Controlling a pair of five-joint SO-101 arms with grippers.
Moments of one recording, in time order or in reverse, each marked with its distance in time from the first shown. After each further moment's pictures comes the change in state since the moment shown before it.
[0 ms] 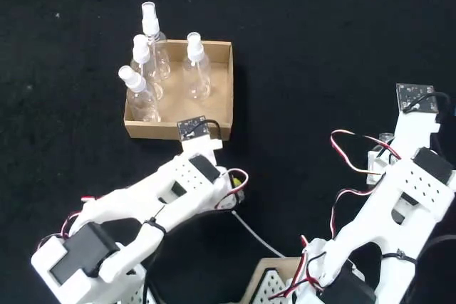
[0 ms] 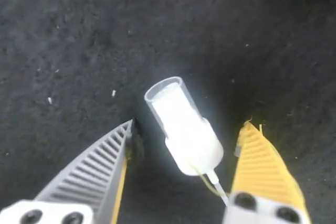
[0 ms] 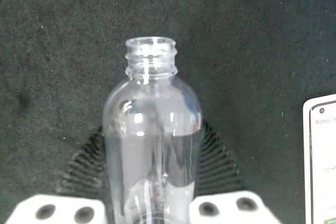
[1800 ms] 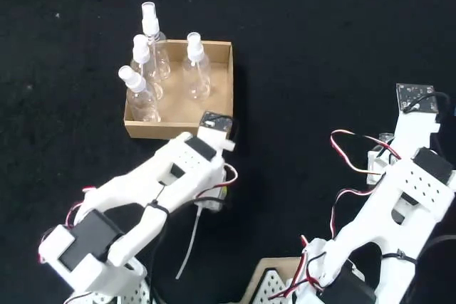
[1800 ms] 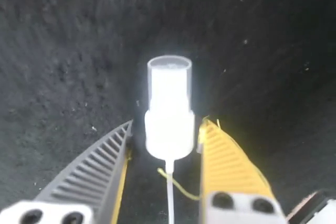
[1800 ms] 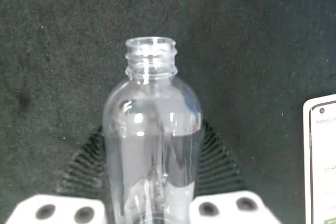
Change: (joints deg) left arm -5.7 4.9 -8.3 11.4 -34.5; right arm 0.0 0.0 0.0 0.0 0.0
